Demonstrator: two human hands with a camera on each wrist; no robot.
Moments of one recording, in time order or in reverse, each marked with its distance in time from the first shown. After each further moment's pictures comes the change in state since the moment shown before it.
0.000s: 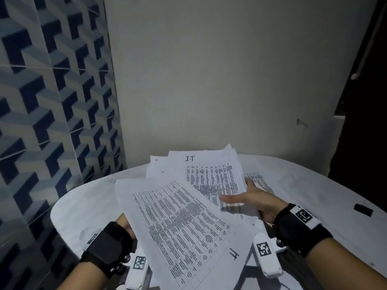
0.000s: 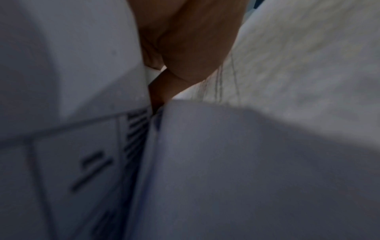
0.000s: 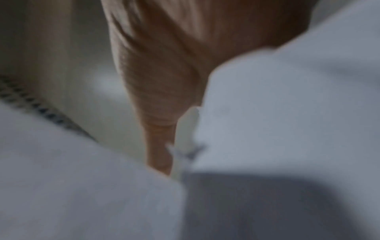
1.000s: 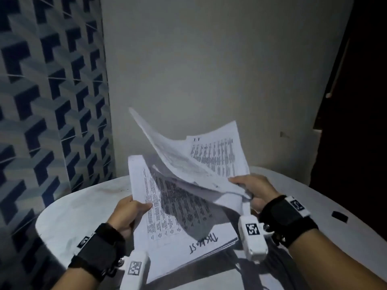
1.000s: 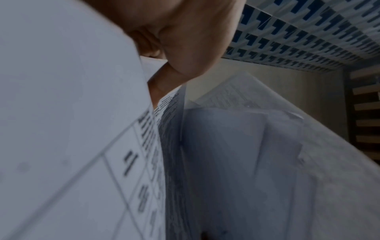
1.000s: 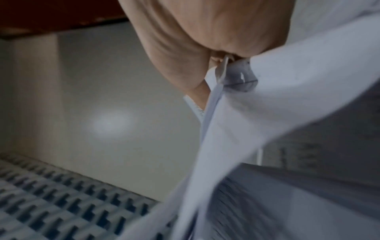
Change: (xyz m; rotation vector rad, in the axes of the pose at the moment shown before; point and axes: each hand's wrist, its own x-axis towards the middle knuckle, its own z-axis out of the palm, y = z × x) left_hand 0.009 0.016 0.021 0.354 0.046 0.167; right_hand -0.026 -0.053 -0.012 0.222 0.332 -0.091
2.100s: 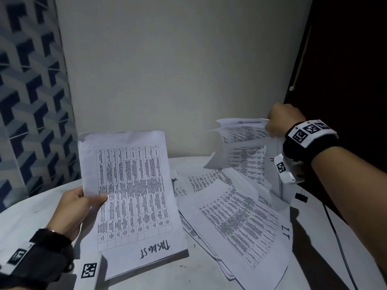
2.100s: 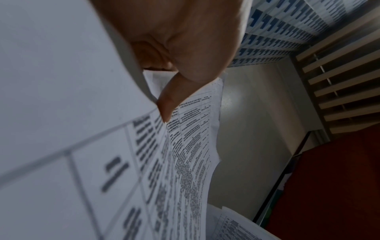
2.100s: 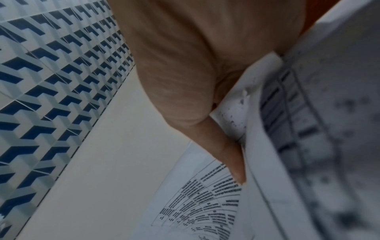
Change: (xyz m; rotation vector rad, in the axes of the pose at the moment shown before) left_hand 0.008 0.016 -0.030 0.092 0.117 0.195; right_hand -0.017 -0.156 -0.091 -1.492 0.586 -0.376
